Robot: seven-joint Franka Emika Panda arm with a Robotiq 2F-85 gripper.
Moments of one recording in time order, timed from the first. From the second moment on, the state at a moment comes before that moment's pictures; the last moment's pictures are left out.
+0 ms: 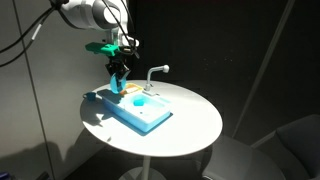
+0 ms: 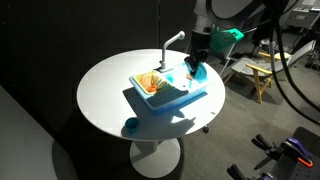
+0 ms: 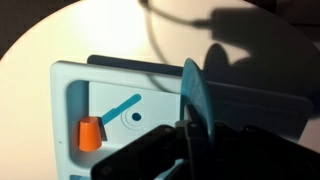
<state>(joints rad) 0.10 0.19 0.02 -2.00 -0.05 2.22 0.12</state>
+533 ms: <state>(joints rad) 0.04 0.18 0.00 -2.00 -0.03 2.18 0.12</state>
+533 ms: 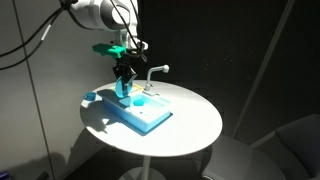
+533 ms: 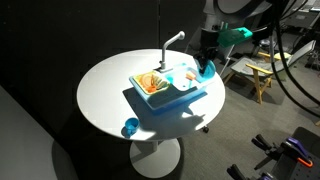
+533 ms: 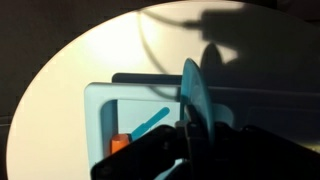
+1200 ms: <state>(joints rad) -0.03 0.22 -0.05 -1.99 -0.03 2.17 0.12</state>
